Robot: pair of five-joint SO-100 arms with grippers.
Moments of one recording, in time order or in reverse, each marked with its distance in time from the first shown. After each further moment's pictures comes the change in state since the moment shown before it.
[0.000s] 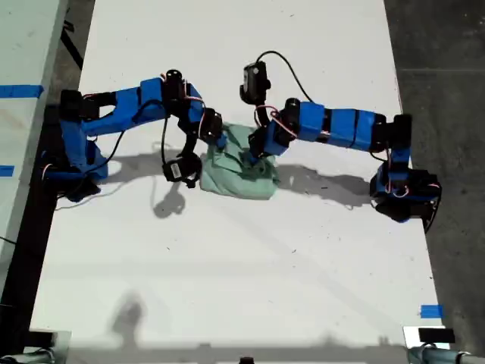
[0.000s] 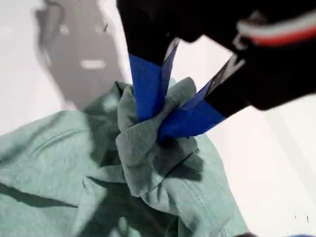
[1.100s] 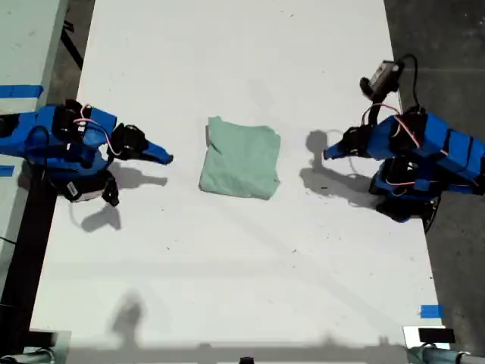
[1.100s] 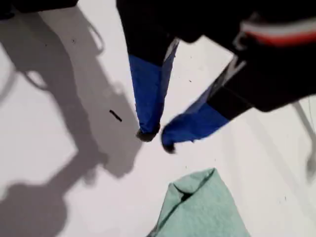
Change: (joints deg) arm 0 13.4 99.7 100.2 -34.2 -23.4; arm 1 5.5 97.8 87.5 -1.8 17.1
